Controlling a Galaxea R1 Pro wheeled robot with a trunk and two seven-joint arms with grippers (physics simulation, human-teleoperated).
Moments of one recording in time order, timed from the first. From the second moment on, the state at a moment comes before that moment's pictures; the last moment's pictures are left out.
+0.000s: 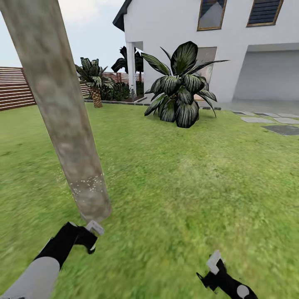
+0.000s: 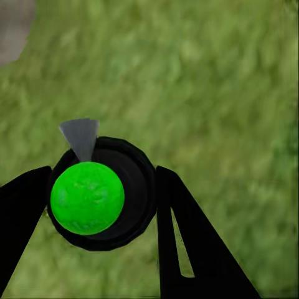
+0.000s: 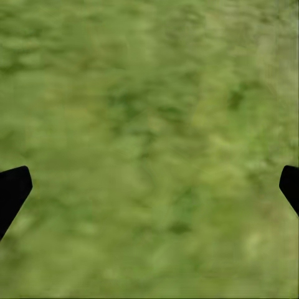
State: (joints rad) left arm -0.66 0.08 0.26 -0.63 -0.84 0.44 -0.69; right arm -0.41 -0.11 -0.28 -0.38 0.77 -0.38 0.33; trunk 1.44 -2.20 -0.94
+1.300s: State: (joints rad) left arm -0.66 -0.04 -0.17 -0.63 -1.00 0.13 -1.22; right arm -0.65 0.08 -0.02 -0.57 0.77 -0.20 1.13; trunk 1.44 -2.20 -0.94
